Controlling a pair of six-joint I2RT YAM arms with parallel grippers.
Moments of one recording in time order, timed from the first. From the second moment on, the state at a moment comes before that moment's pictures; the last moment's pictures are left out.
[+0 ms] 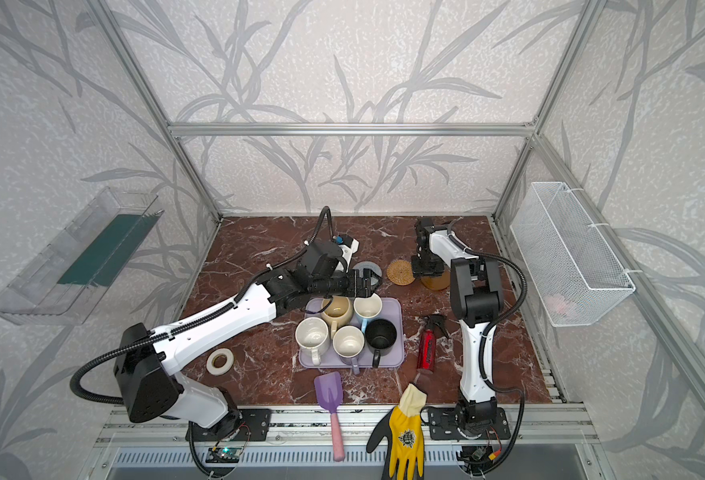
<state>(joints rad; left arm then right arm) -0.83 1.51 1.29 -0.41 0.11 -0.65 0.15 2.19 1.70 -0.93 0.04 0.12</state>
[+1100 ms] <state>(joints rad) -0.80 1.28 1.22 -0.62 0.06 -0.66 0.23 1.33 1.24 -0.96 -0.15 0.20</state>
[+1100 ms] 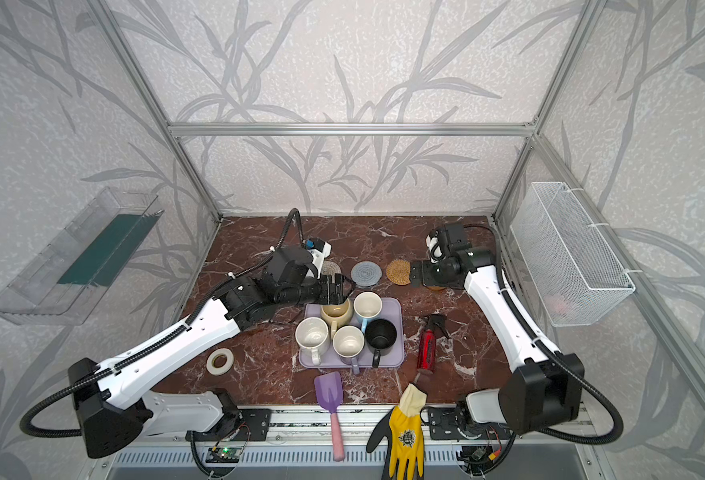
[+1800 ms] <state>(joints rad) -0.86 1.44 1.18 -0.86 -0.02 -0.64 0.51 1.05 1.04 -0.76 -0.26 0.44</state>
